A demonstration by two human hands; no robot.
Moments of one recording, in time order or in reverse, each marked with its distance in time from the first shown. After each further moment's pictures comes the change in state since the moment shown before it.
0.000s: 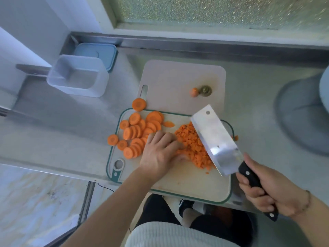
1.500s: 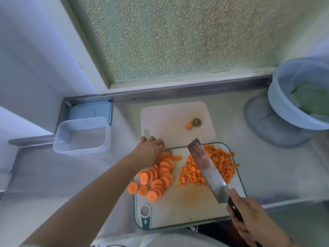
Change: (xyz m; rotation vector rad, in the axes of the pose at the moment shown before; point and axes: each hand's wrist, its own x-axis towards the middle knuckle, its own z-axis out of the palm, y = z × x) left_hand 0.114 -0.125 -0.066 0.216 -0.906 0.251; right_hand -0.018 0.016 0.158 -0.016 0.477 -0.206
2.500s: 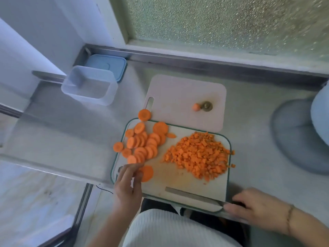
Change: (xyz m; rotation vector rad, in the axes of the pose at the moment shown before) left_hand -0.093 0.190 0.096 -0.720 1.054 -0.764; right_hand 0.085 -0.014 -0.129 -1.330 -0.512 -0.428
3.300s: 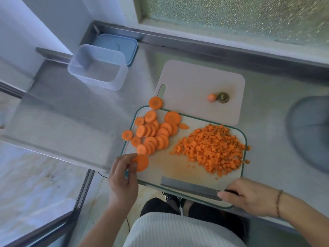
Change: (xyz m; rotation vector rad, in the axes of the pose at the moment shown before) left_hand -0.006 -0.024 -0.015 0.050 0.172 -0.114; right_hand 0.050 -0.010 0.012 0.046 -0.101 -0.093
